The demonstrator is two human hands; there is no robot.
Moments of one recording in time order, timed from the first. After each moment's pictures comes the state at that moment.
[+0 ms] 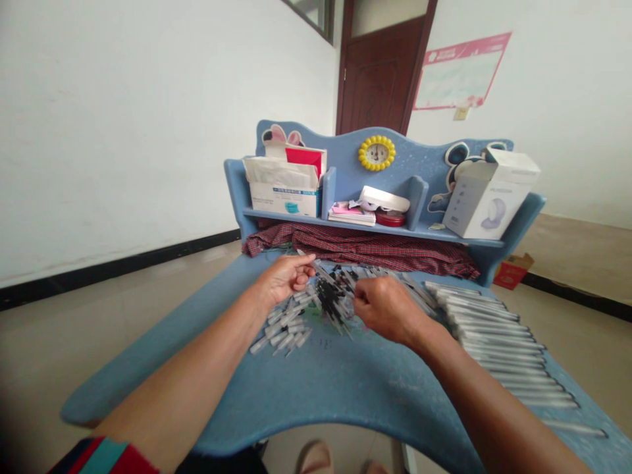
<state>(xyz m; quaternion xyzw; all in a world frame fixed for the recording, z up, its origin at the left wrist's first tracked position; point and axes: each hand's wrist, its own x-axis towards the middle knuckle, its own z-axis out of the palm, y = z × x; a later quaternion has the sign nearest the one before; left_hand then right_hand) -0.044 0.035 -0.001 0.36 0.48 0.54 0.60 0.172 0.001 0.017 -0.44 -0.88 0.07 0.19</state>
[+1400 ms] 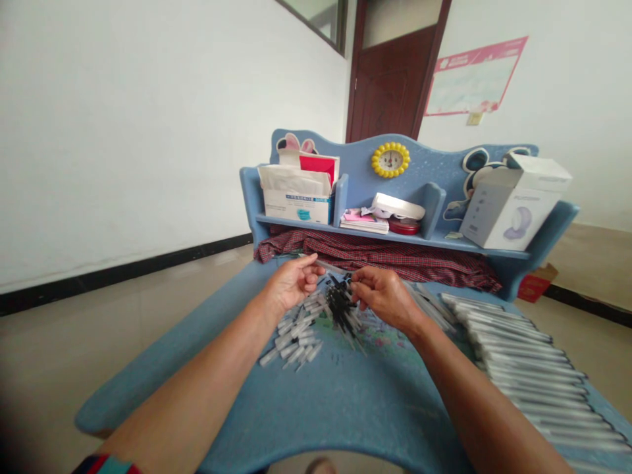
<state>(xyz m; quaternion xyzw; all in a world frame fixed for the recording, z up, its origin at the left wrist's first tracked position) -0.052 0.037 0.003 0.29 0.41 0.60 0.63 0.147 0.042 -0.004 -0.33 -0.78 0.40 0.36</state>
